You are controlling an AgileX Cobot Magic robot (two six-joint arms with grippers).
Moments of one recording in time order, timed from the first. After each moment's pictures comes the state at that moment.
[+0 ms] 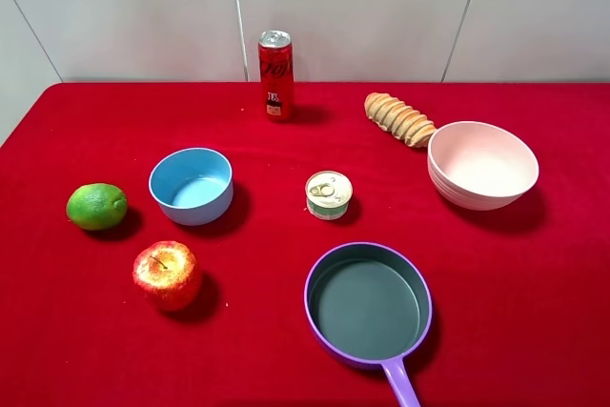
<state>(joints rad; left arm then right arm) -0.20 -0.01 -0.49 -0.03 1.06 0.04 -0.01 -0.01 -0.50 0.07 1.02 -0.12</state>
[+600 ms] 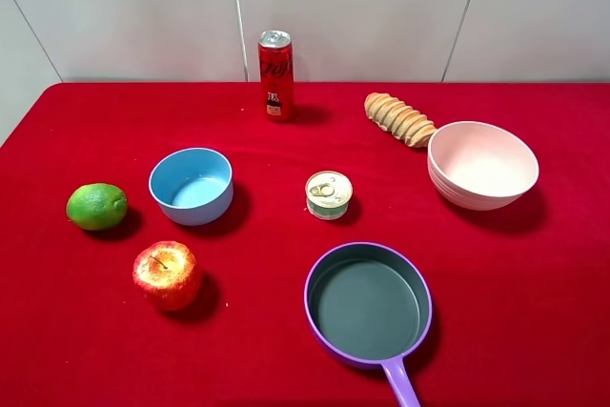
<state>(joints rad) -0.20 -0.01 -0.49 -0.03 1.06 0.04 -0.01 -0.01 -0.50 0.07 1.02 -0.12</state>
